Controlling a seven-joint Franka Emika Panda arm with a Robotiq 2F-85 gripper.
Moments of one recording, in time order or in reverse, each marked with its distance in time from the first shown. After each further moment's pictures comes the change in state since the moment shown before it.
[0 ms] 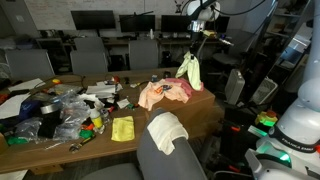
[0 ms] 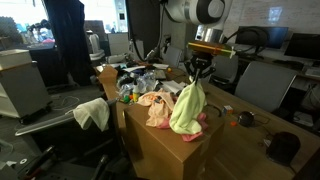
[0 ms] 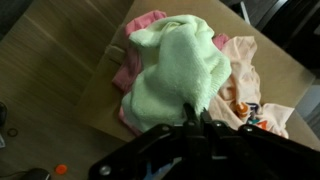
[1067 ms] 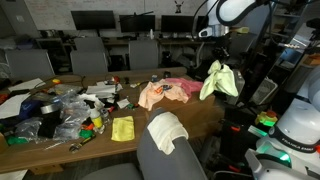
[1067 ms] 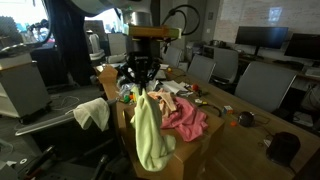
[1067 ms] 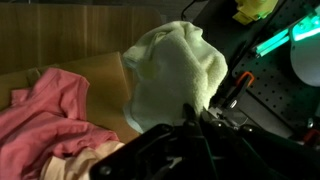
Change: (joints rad) arm 0.298 -0.760 -0.029 -0.825 -0.466 -0.027 -0.322
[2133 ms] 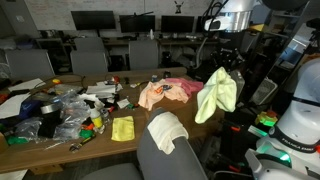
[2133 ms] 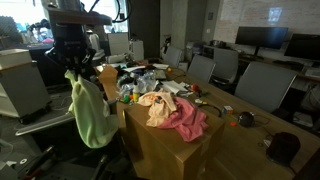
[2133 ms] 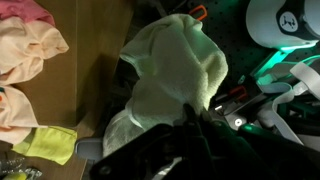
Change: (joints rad) arm 0.384 -0.399 0.061 -0.196 0.215 -0.094 0.014
